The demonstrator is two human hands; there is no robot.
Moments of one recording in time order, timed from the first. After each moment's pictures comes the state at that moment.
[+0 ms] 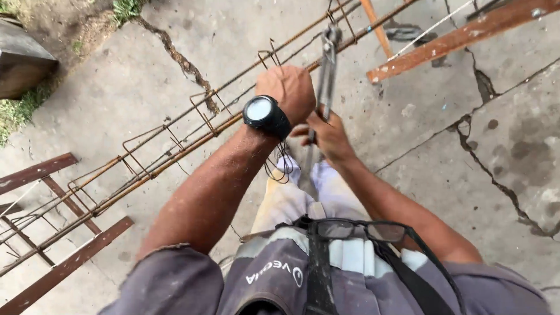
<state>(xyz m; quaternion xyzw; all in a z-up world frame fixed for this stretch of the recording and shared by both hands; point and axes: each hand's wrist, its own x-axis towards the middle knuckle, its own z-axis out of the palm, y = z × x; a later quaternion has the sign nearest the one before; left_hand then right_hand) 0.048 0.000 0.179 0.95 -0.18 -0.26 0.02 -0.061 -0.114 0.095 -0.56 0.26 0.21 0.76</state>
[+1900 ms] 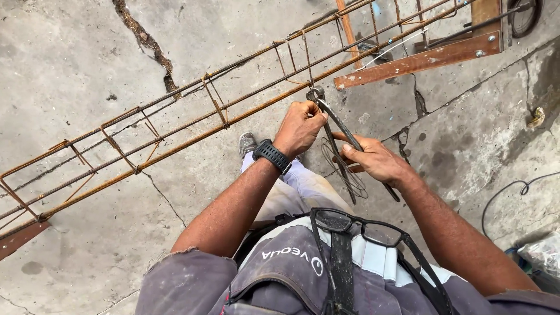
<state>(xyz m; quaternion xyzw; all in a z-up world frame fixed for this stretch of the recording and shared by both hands) -0.033 0.035 0.091 0.67 0.07 -0.28 0.68 -0.065 -0.128 0.233 -0.75 0.22 0.44 0.45</state>
